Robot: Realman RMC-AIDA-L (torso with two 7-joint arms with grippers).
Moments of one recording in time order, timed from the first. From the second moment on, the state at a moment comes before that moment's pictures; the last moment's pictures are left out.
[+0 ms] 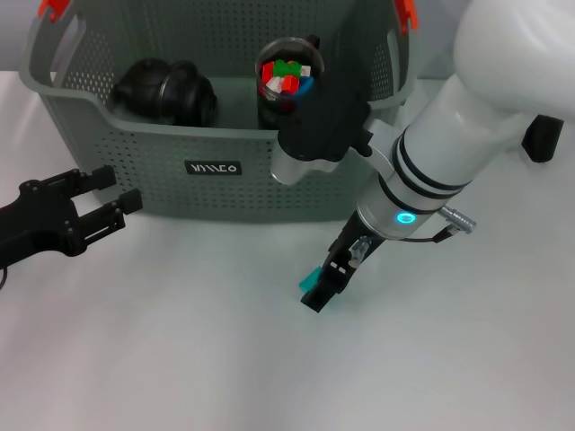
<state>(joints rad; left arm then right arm) -0.39 -2.11 0.22 0.70 2.09 1.65 -1.21 1.04 2.11 -1.80 -0.75 -2.35 -1.17 2.58</state>
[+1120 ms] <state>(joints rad) -0.39 -2.11 0.22 0.69 2.09 1.64 -1.21 1.06 2.12 -1.86 -0.69 -2.33 -1.11 2.61</state>
